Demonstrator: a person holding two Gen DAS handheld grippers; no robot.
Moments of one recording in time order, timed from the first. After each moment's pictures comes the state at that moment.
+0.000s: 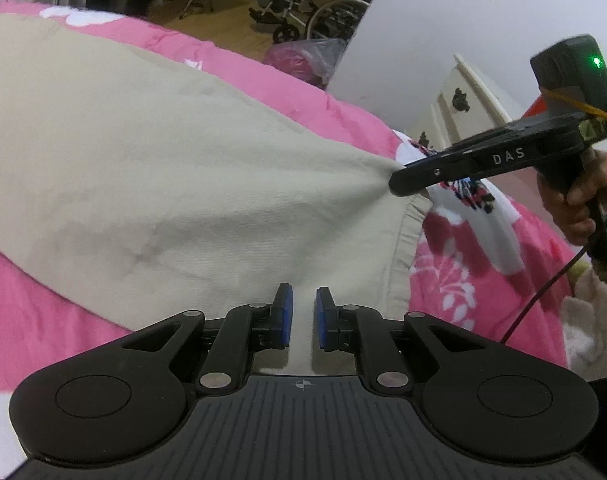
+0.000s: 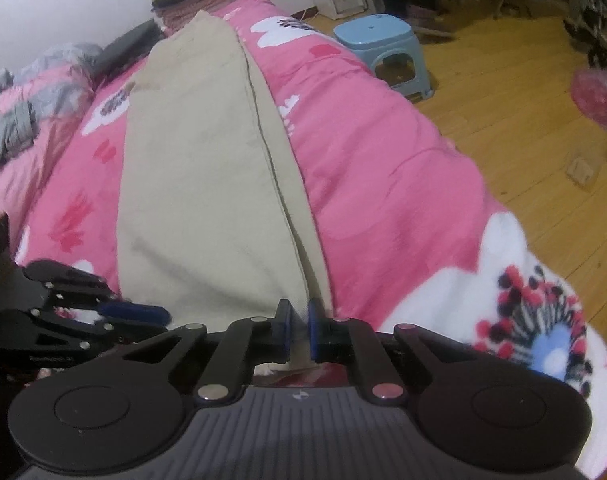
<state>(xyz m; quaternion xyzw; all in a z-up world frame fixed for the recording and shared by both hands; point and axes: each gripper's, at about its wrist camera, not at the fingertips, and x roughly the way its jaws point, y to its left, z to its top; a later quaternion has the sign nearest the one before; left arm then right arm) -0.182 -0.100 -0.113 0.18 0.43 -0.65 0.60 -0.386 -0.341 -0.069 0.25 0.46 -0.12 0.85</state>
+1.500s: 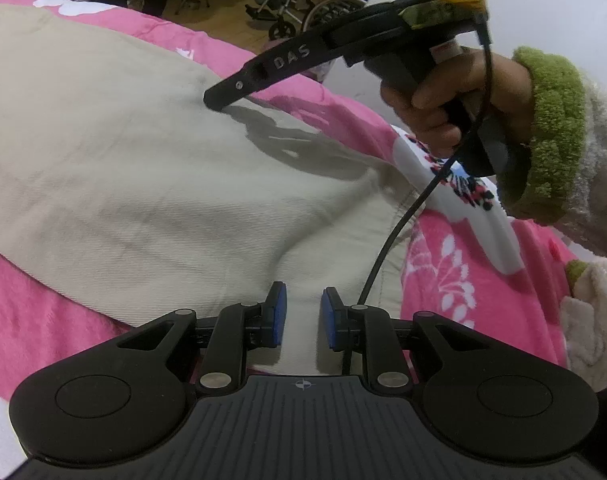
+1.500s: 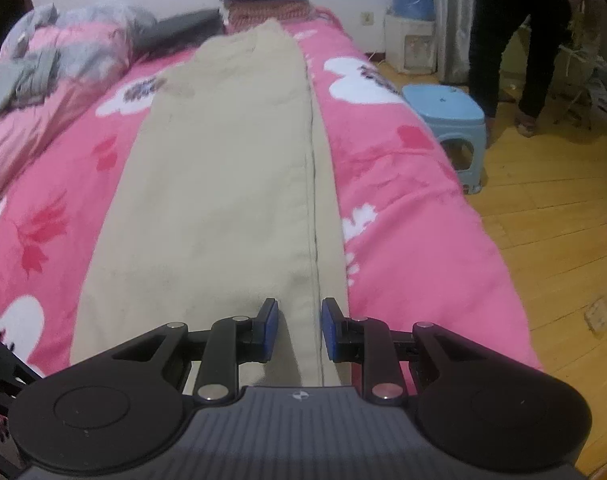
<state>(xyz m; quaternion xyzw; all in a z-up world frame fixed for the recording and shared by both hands) -0.184 -0.102 -0.123 0.17 0.44 -0.66 0.59 -0.255 -0.344 -0.084 0.10 0.44 -0.07 0.89</state>
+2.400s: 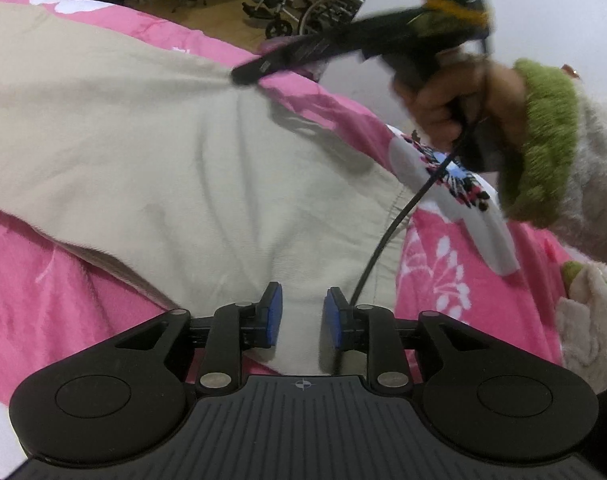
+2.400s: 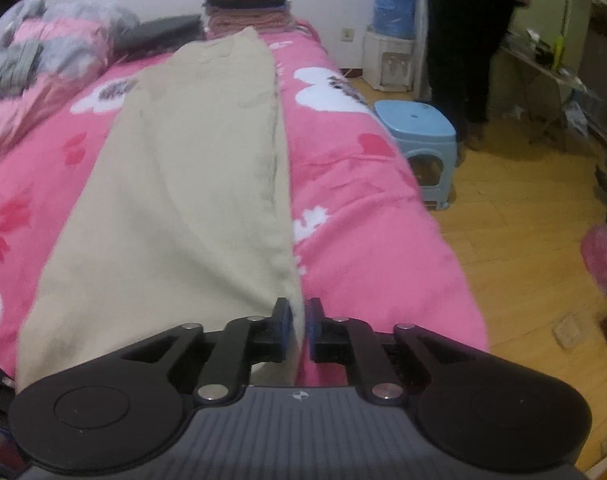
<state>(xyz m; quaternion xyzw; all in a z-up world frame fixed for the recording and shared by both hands) -0.182 -0.103 -0.124 0.17 0.44 -0.66 0.58 -0.279 -0.355 -0.074 0.08 0.40 -0.11 0.91</state>
